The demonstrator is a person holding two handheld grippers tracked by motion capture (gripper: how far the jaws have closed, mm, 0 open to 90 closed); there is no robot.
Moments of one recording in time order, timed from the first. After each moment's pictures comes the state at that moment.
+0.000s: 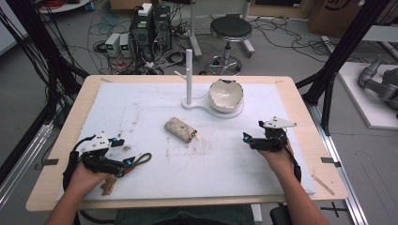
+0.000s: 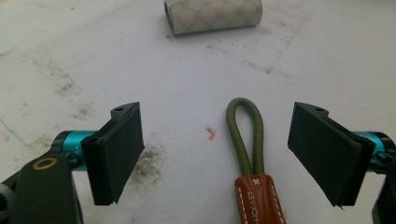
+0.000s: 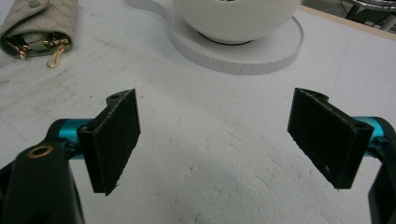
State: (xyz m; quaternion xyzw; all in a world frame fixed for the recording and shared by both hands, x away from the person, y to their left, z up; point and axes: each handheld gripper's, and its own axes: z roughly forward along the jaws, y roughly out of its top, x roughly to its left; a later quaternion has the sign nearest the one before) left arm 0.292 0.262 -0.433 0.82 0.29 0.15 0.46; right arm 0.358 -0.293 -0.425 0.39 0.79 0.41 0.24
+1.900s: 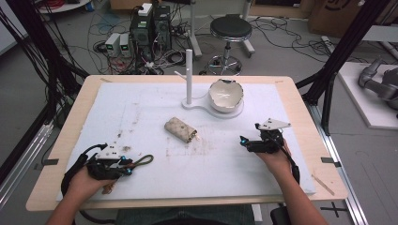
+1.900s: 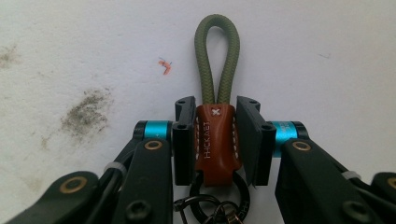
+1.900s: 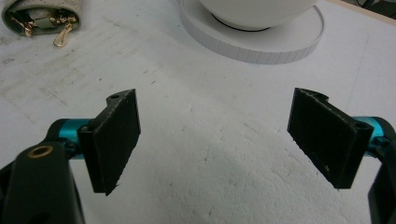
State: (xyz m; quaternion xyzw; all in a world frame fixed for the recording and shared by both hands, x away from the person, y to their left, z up) left arm 0.281 0.247 -0.442 0.89 0.25 0.11 0.35; right arm 0.357 -0.284 -0.429 0.37 0.81 0.39 0.23
